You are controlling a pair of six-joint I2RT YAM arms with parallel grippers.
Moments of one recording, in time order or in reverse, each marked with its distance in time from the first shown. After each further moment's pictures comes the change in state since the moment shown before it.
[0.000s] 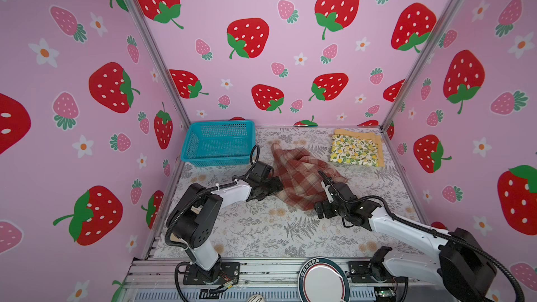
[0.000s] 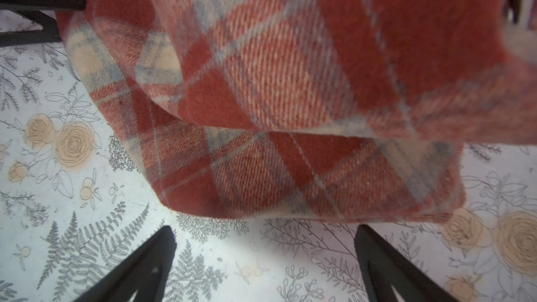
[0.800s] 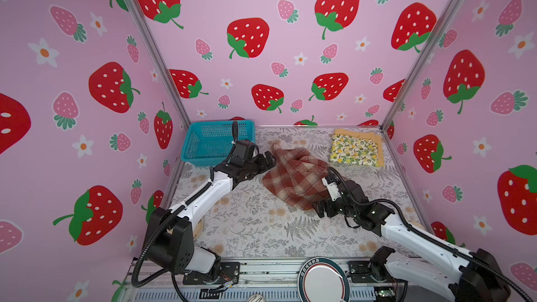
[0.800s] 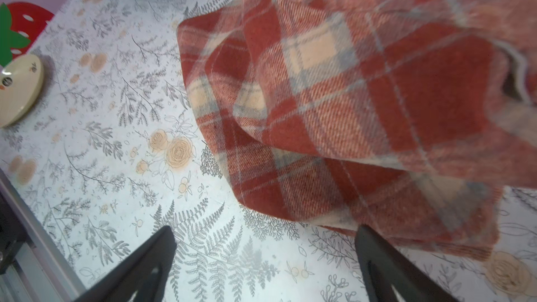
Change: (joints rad) left arm 0.109 -0.280 0.089 -0.167 0.028 0.046; right arm -0.021 -0.130 -0.012 0.048 -0.169 -0.038
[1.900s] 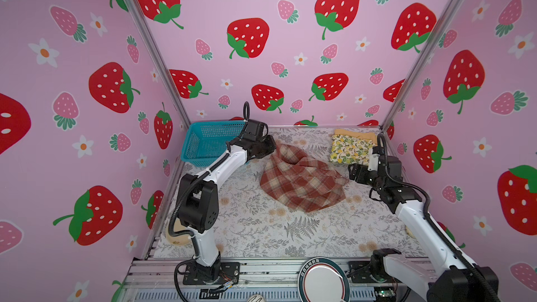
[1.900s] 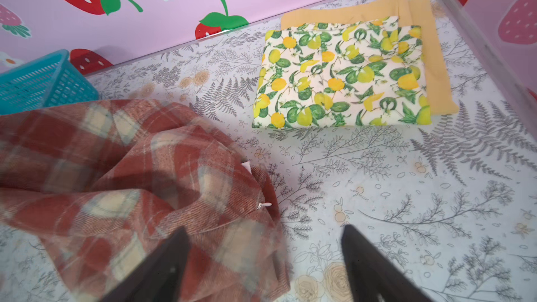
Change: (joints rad) left arm 0.028 0.454 0.583 -0.130 0.035 0.082; right arm -0.580 -0.008 0.198 -0.047 -0.037 -0.003
